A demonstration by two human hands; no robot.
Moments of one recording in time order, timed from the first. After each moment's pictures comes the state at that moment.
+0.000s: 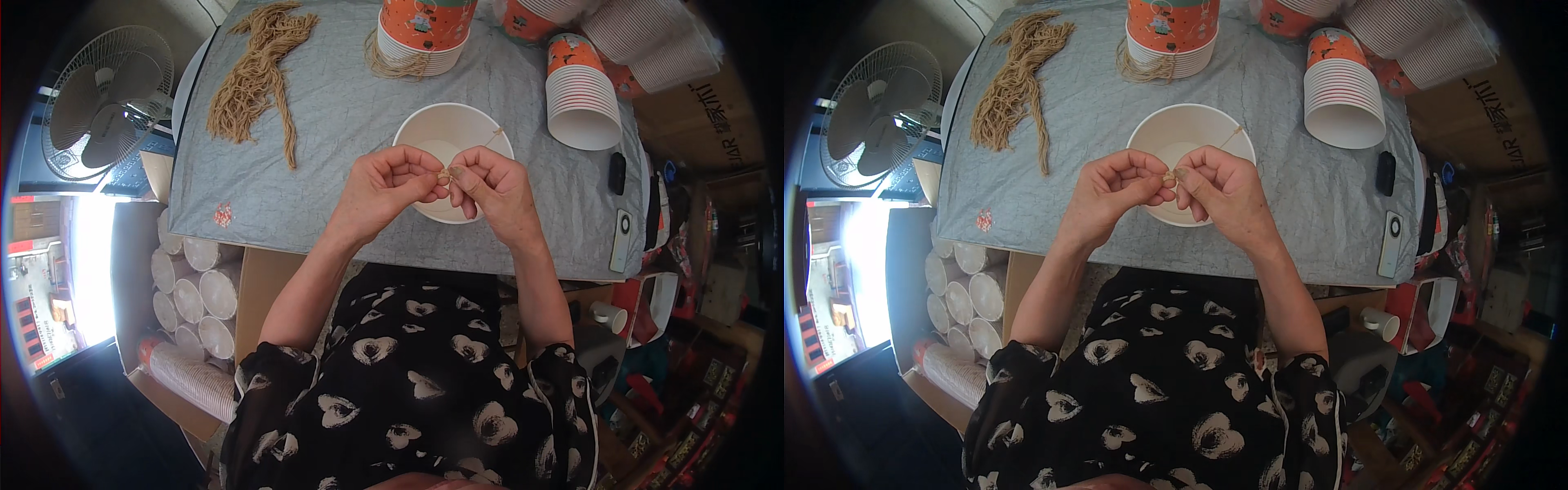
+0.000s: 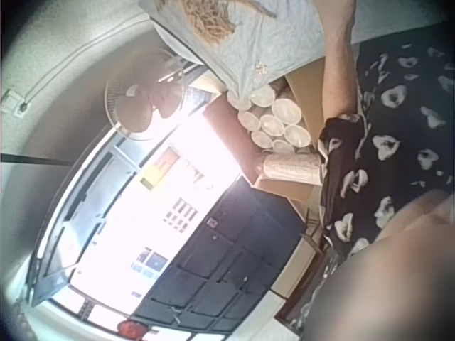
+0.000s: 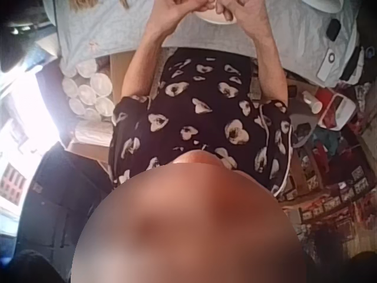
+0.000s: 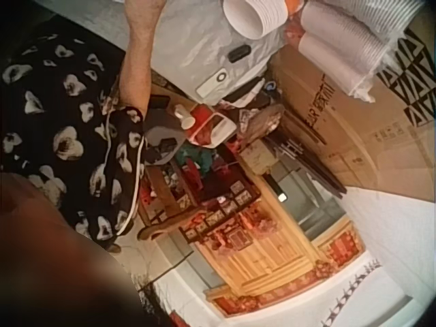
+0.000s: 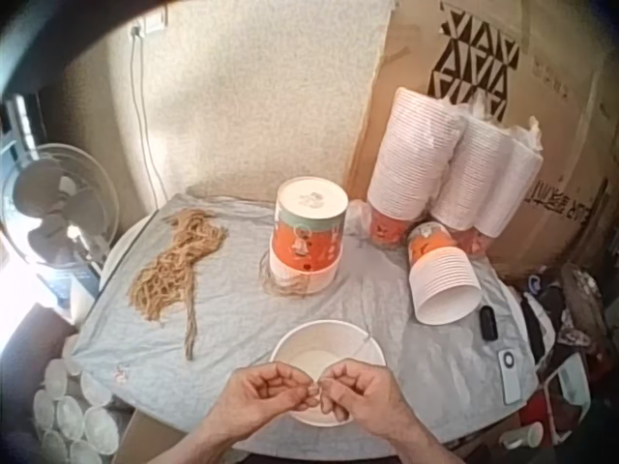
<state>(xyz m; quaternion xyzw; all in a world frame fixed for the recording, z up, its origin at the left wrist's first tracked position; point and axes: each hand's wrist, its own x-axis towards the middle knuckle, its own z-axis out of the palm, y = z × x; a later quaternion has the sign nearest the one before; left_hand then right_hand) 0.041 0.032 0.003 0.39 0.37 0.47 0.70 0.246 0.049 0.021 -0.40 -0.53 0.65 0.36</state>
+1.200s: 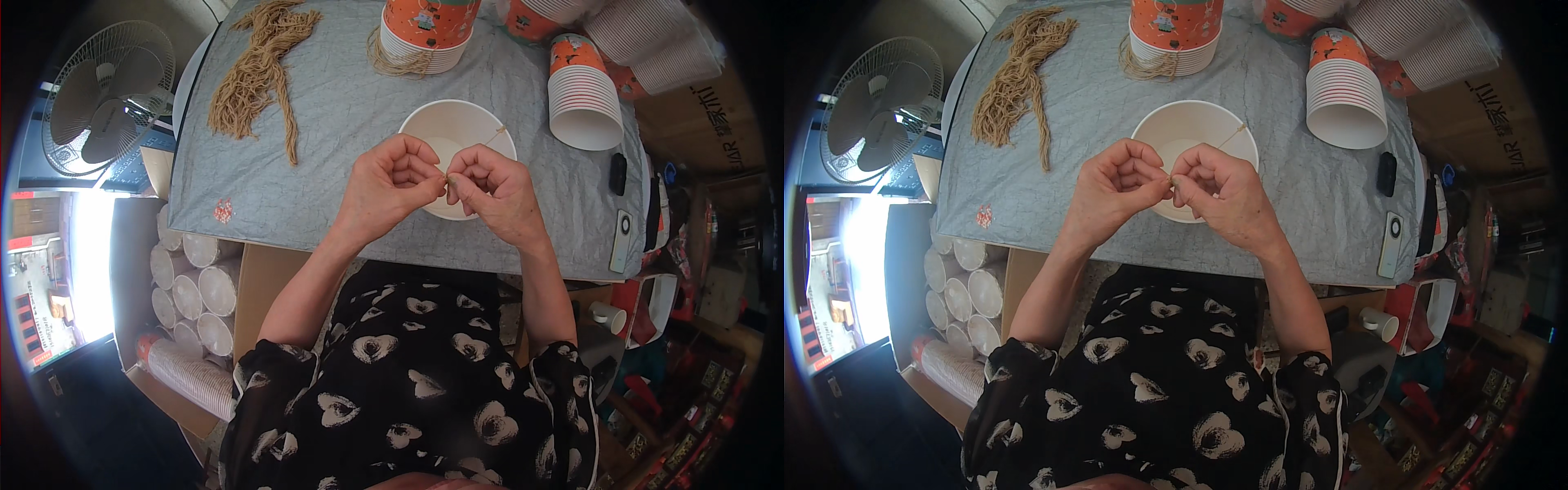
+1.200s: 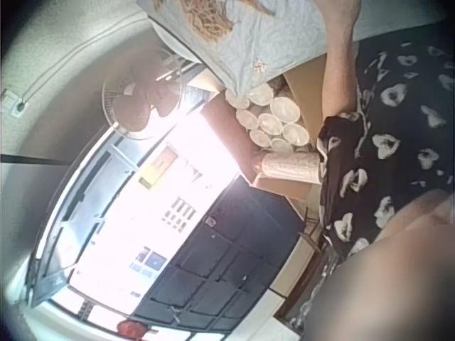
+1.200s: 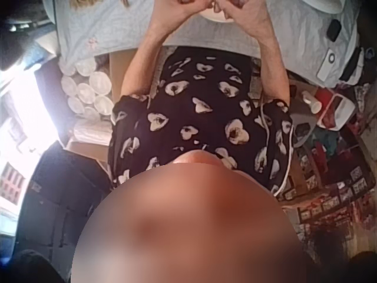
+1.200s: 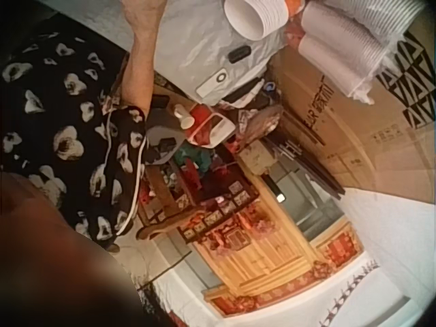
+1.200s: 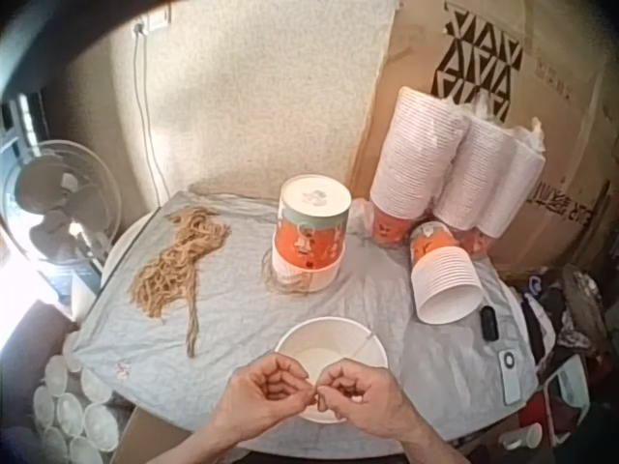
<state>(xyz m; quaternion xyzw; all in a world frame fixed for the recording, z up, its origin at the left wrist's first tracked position) 0.045 0.029 0.007 0.46 0.41 0.48 0.62 0.242 0.048 0.033 -0.42 -0.60 0.61 0.32</state>
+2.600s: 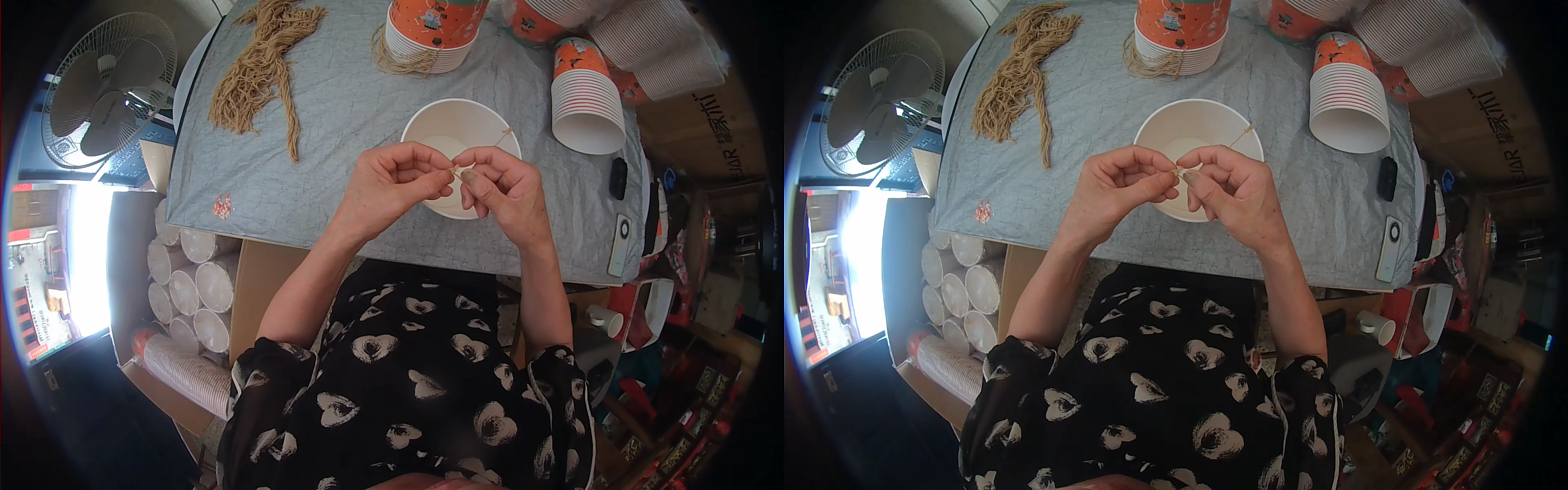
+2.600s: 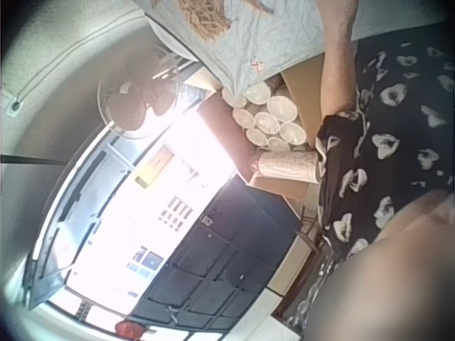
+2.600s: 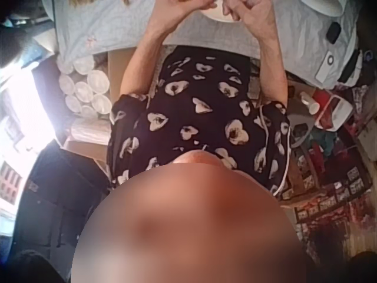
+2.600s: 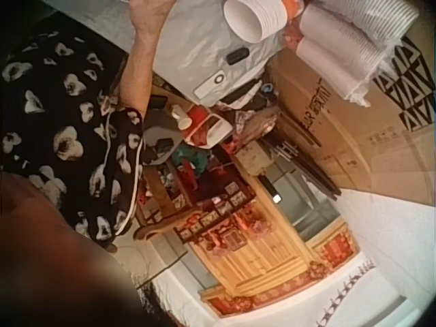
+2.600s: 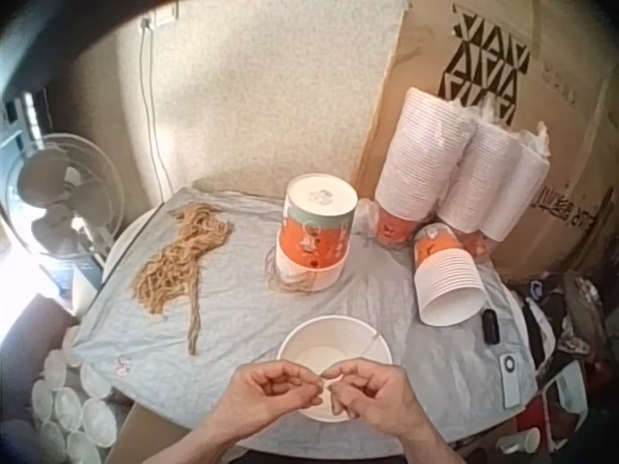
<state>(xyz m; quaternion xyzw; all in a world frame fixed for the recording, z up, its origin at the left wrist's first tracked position) 0.041 0.029 0.009 0.41 0.39 0.46 0.68 0.250 0.047 0.025 -0.40 -0.59 0.60 0.36</state>
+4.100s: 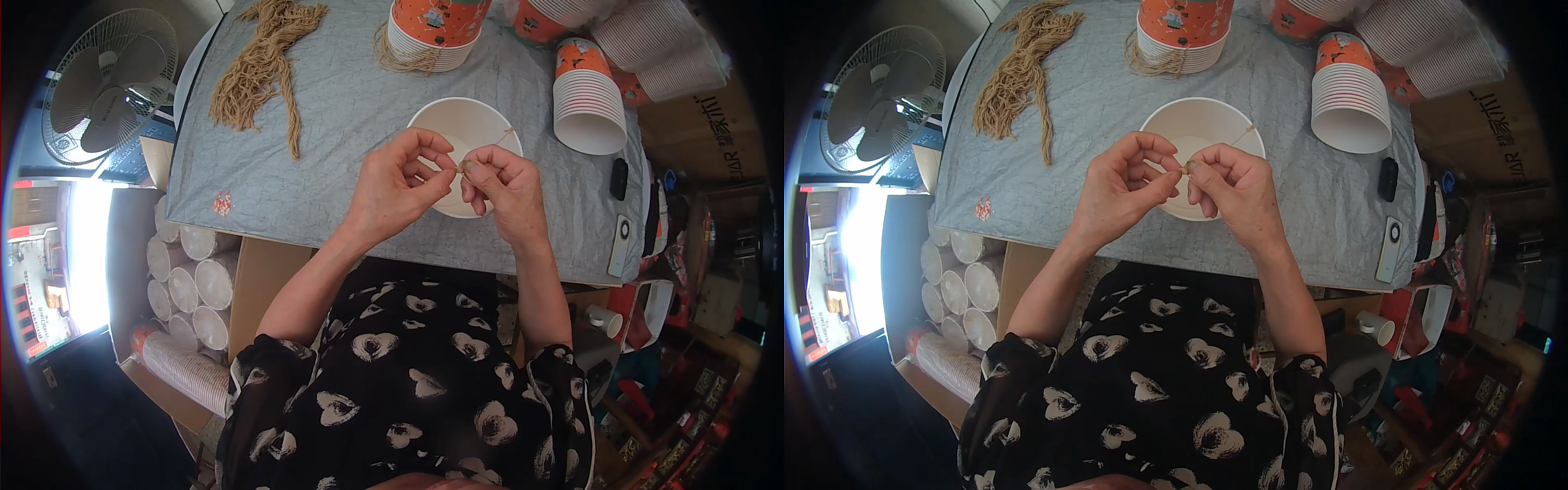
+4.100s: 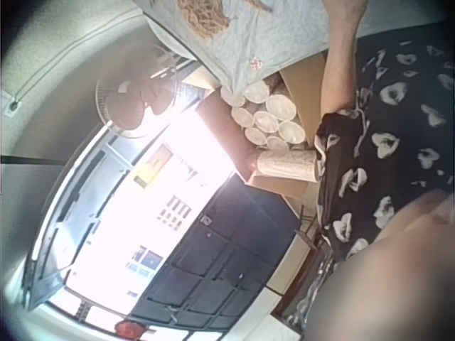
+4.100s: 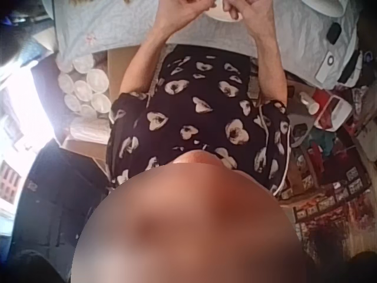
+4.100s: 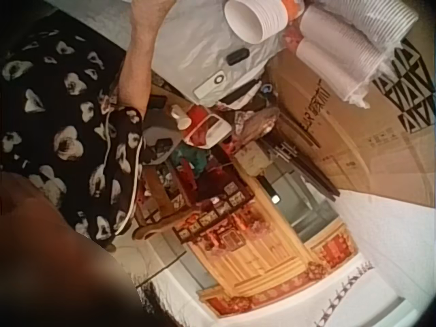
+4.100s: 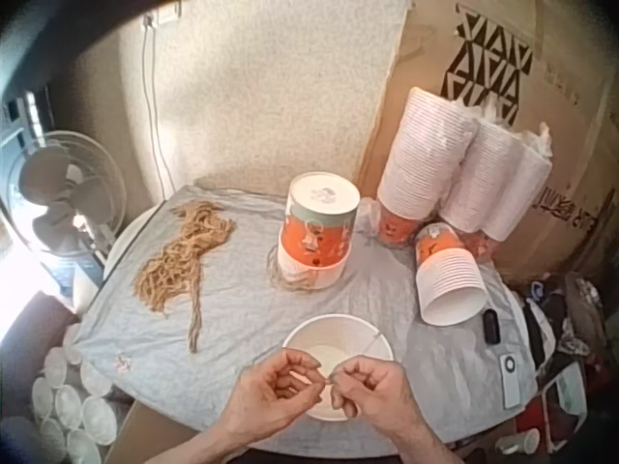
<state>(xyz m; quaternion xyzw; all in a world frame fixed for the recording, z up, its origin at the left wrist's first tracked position) 0.053 0.028 0.008 0.49 0.42 0.50 0.57 0.246 0.048 0.016 -0.43 -0.52 0.63 0.39</state>
